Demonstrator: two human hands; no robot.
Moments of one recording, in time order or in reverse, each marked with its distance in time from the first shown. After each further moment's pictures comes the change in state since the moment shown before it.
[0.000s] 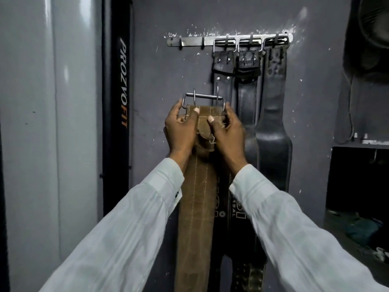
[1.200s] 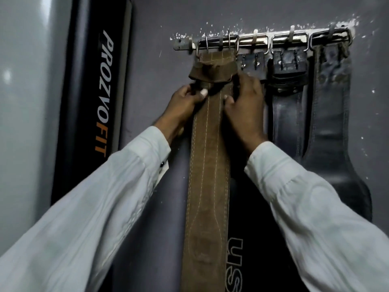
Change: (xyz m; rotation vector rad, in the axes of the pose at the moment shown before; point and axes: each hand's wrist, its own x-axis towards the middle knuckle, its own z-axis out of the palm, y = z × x) left_hand 0.202 -0.043 0.051 -0.001 -0.394 -0.040; right_hand 0.185 0.052 0.062 -0.344 0.104 -0.393
